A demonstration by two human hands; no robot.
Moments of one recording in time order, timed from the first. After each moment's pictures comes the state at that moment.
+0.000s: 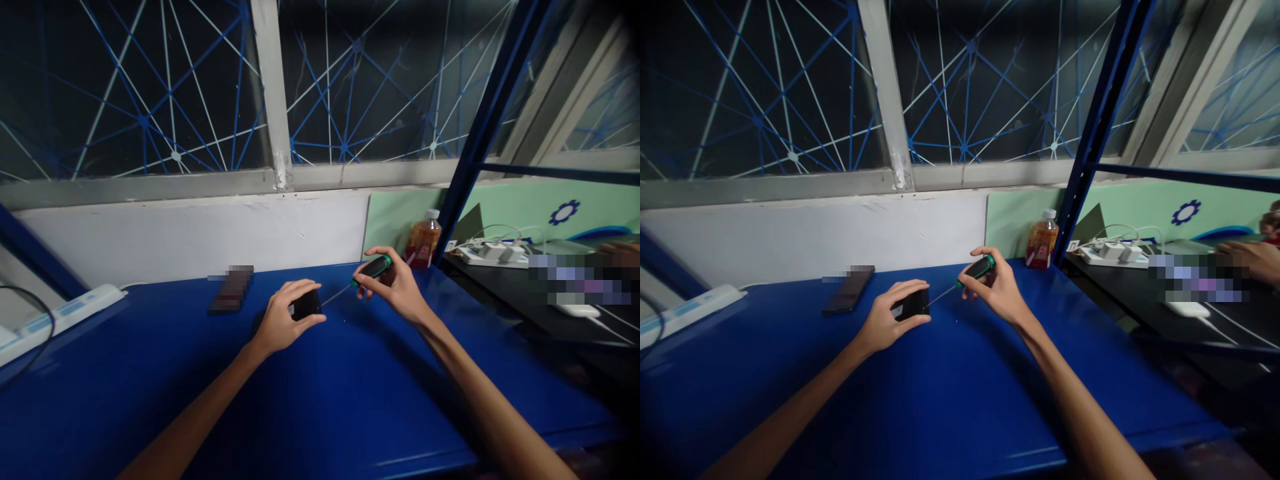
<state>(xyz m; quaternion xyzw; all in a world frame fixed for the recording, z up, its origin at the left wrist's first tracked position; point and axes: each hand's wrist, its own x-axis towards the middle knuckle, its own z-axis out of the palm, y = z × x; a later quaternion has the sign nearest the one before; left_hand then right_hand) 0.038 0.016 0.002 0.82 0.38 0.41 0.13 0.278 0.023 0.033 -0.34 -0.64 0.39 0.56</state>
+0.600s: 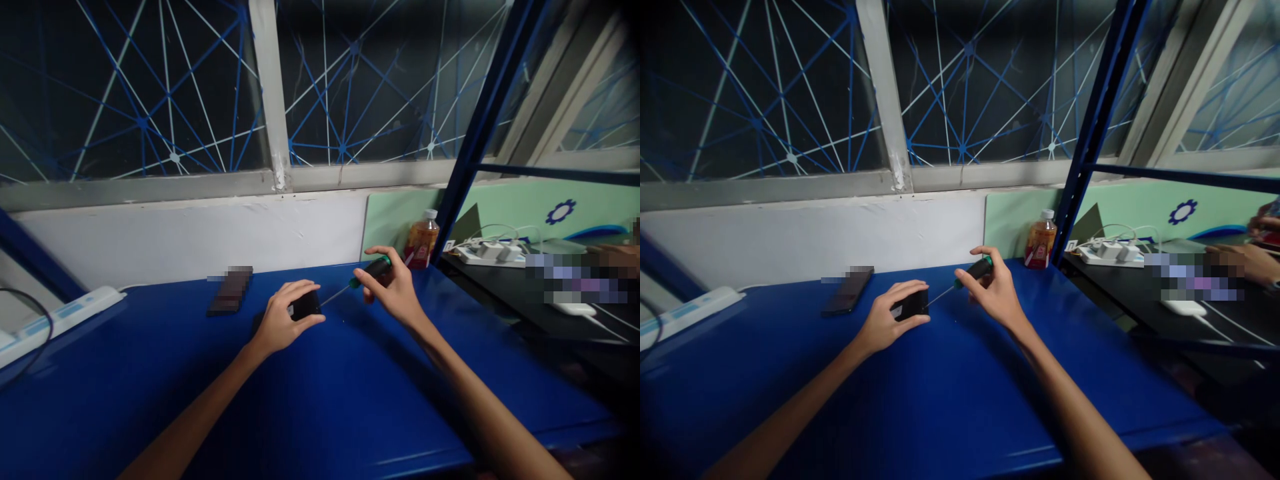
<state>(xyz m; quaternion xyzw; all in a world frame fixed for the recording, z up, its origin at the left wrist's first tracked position) 0.038 0.016 0.003 0.82 0.38 0.41 0.13 0.274 0.021 0.032 -0.37 -0.63 0.34 0.59</state>
